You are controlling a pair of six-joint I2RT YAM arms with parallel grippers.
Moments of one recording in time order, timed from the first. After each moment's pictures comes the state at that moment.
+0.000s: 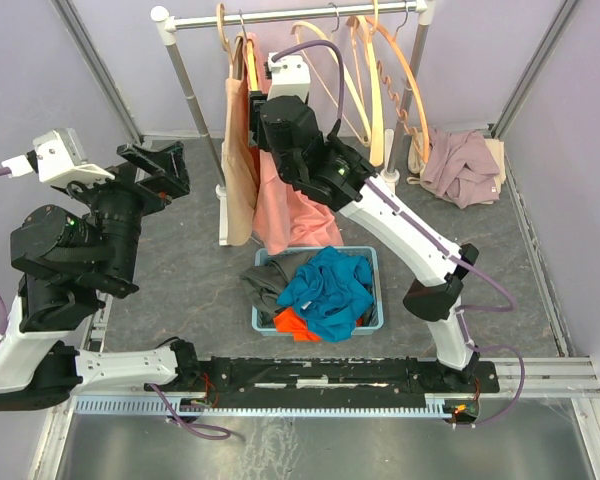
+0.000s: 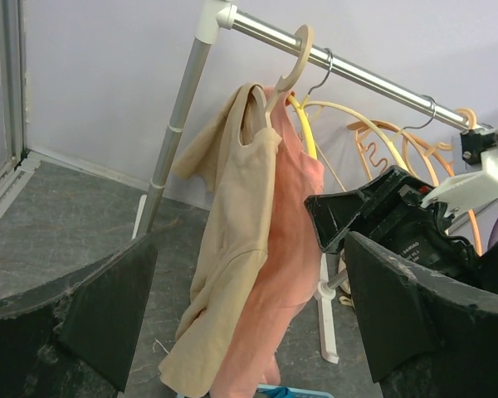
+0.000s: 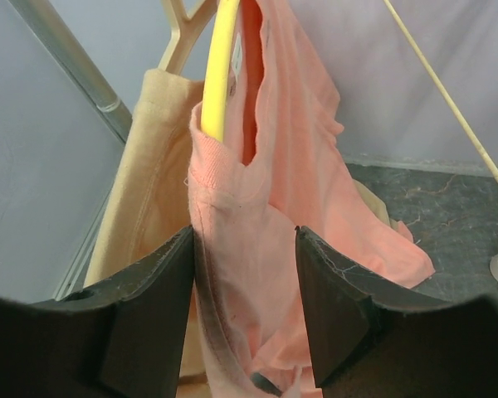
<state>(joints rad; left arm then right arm) -1.18 0.91 1.66 -0.47 -1.20 -0.19 0.99 2.05 2.55 -0.63 0.74 0.28</state>
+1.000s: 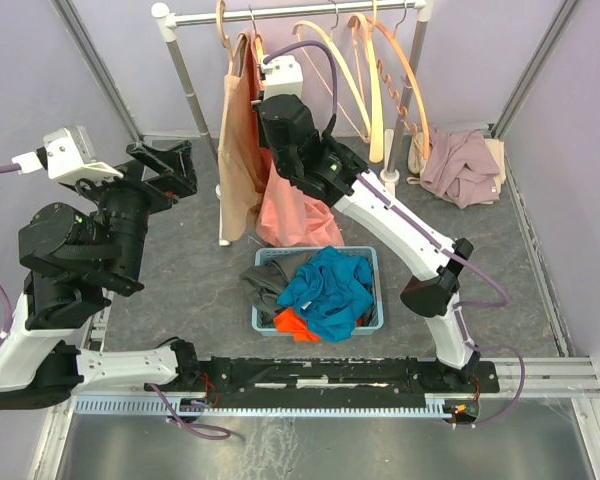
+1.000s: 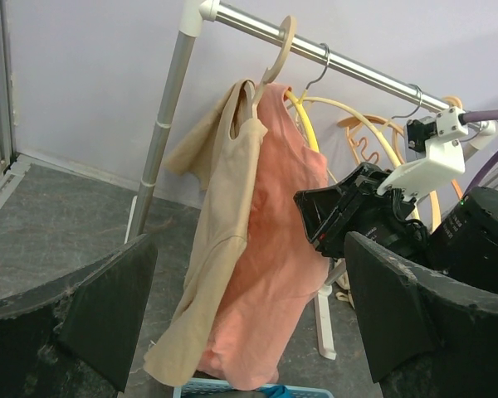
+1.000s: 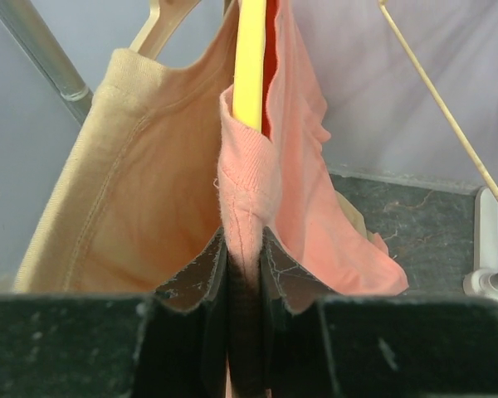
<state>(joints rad) -1.18 0.92 1.66 -0.45 -1.18 -0.18 0.95 2.08 2.50 -0.56 0.71 0.19</state>
